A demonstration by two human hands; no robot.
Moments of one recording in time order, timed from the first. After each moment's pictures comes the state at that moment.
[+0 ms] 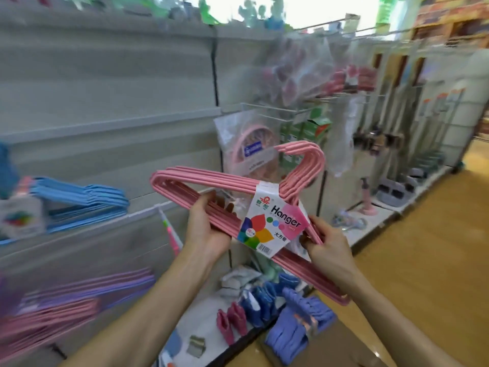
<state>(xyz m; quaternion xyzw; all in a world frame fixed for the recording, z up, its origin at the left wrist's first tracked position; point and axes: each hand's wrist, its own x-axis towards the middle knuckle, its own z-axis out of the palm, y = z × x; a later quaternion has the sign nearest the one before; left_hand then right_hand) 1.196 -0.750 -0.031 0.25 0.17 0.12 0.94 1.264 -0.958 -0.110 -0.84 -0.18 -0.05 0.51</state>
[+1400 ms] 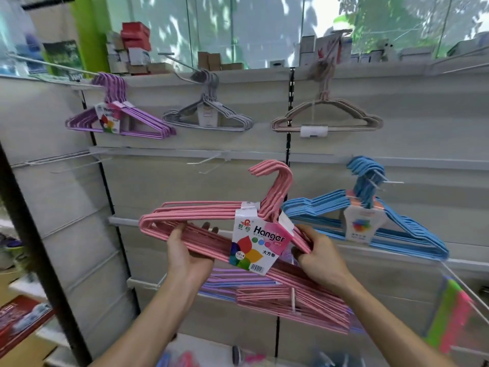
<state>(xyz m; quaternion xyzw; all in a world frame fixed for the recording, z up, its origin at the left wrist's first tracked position) 0.687 -0.282 -0.036 0.12 0.24 0.57 0.78 0.914 -0.389 -0.053 -0.72 -0.53 0.13 0.42</state>
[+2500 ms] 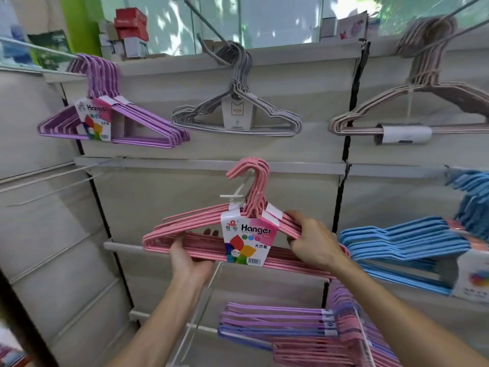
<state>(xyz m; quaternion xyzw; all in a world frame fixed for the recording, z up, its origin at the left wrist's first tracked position) 0.672 -0.027 -0.057 0.05 0.24 0.58 0.78 0.887 -0.130 -0.024 -0.77 -0.57 0.05 0.30</state>
